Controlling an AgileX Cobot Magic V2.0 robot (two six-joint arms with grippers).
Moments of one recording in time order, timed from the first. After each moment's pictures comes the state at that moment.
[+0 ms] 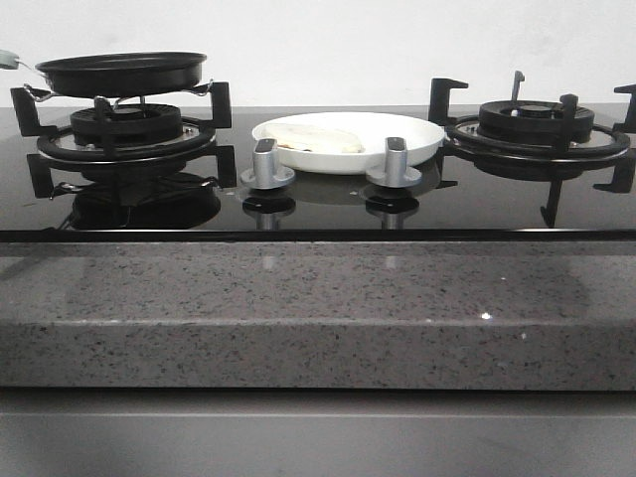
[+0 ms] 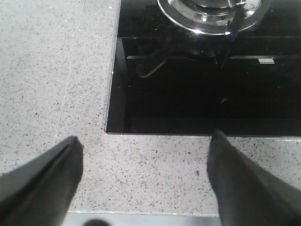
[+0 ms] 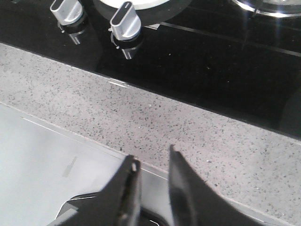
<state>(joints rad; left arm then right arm) -0.13 0.77 -0.86 0.11 0.90 -0.13 0.20 0.72 -0.86 0.26 0.99 -0.10</state>
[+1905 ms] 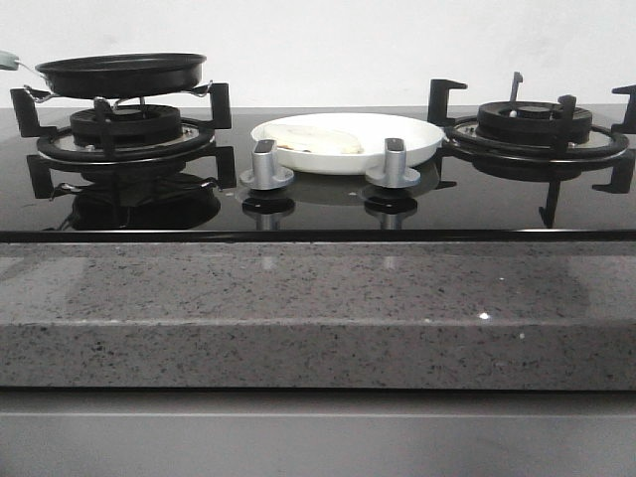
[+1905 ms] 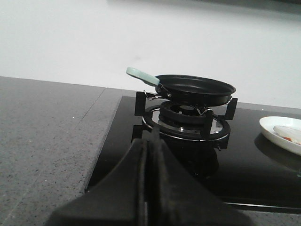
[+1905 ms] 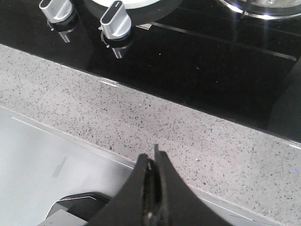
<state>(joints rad) -0.05 -0.01 0.01 0.01 -0.01 -0.13 0.20 0.72 -0.86 0.23 0.99 -0.10</state>
